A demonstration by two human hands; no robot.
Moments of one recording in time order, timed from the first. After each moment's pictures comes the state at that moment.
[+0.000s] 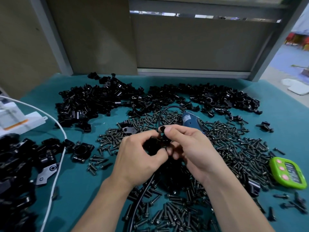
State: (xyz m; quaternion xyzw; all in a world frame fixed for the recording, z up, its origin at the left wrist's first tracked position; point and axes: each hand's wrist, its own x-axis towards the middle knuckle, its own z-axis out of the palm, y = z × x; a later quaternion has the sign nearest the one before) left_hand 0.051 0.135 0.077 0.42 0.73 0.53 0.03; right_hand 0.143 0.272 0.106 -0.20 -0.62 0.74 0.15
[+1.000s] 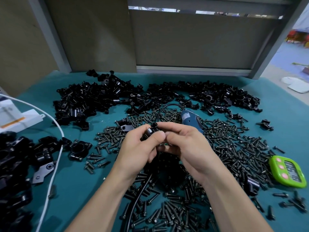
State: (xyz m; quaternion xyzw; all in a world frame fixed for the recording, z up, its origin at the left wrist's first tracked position) left_hand 0.047 0.148 0.074 0.28 0.62 0.69 0.24; right_hand 0.141 0.267 0.105 -0.16 -0.62 0.76 0.15
